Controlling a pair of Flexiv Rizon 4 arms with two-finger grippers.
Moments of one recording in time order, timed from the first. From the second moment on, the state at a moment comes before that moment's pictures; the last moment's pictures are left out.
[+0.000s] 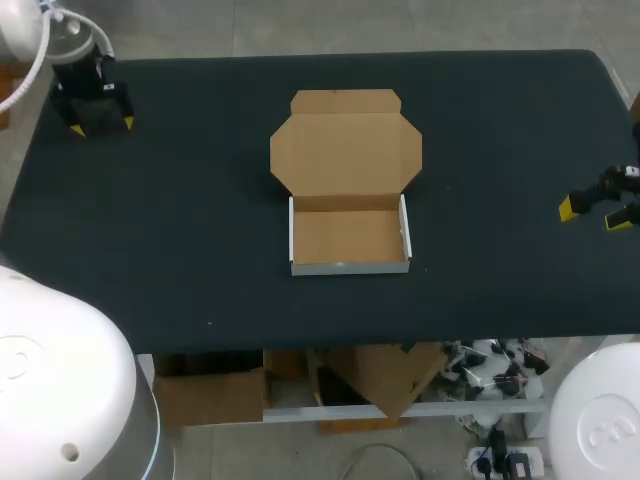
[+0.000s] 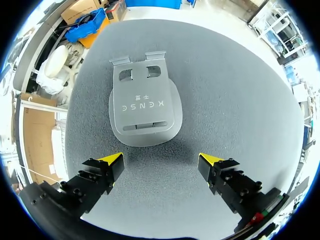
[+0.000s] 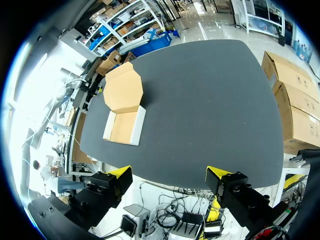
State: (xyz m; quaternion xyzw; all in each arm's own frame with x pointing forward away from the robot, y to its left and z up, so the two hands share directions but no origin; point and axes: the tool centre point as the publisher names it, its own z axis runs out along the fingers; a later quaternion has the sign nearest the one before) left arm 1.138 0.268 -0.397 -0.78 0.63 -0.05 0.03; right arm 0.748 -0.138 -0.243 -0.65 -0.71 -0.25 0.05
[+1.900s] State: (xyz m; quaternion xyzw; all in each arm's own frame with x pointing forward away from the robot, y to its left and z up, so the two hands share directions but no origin) left arm 1.162 0.284 -0.395 -0.78 0.62 -0.05 0.04; right arm 0.748 -0.138 -0.243 -0.65 -0.71 -0.25 0.05
